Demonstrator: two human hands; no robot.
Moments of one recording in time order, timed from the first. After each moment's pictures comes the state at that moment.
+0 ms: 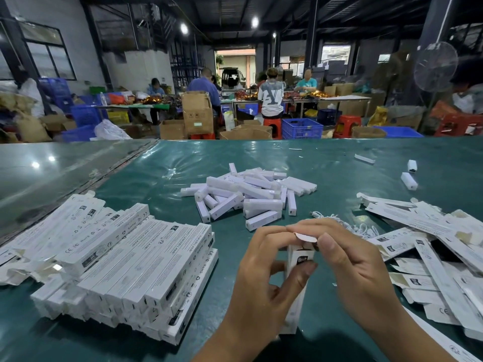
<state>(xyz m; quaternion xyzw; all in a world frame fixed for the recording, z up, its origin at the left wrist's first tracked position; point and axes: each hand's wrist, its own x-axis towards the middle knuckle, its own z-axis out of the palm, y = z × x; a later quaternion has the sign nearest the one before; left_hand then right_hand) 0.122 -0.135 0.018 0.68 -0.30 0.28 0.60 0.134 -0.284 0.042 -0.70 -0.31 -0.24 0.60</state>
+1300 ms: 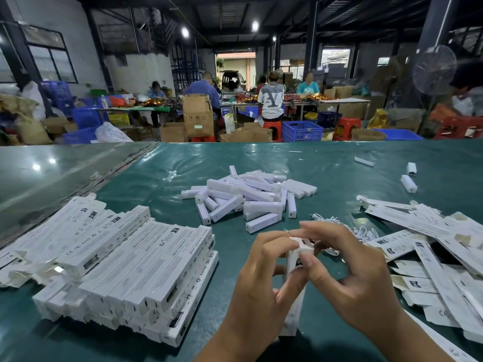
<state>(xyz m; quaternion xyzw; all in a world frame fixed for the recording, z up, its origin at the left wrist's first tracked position) 0.129 -0.132 0.007 0.69 -0.34 0.35 0.53 0.136 -0.293 0.037 -0.75 -0.35 -0.37 0.42</state>
